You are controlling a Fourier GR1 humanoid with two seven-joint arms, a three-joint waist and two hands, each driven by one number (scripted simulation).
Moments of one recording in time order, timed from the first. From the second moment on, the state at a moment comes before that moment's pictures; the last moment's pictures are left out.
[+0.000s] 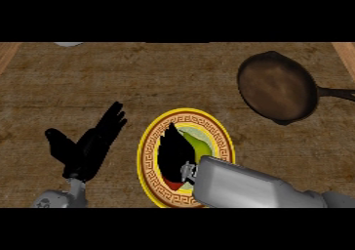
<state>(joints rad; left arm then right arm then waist) -0.08 0.21 -0.23 -1.55 0.33 0.06 0.19 -0.90 -0.18 1.12 -1.28 0.97 0.80 0.24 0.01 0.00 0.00</state>
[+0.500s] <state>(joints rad) -0.07 0.19 -0.21 -1.56 0.32 0.03 0.20 -0.89 -0.17 1.10 -1.14 1.14 0.60 0.04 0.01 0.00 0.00</state>
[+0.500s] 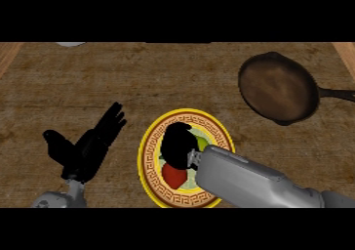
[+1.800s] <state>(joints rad) 0.02 0.19 -0.16 -1.60 0.31 0.05 0.19 -0.13 -0.48 0.54 -1.89 0.82 -0.01 0.07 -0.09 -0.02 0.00</state>
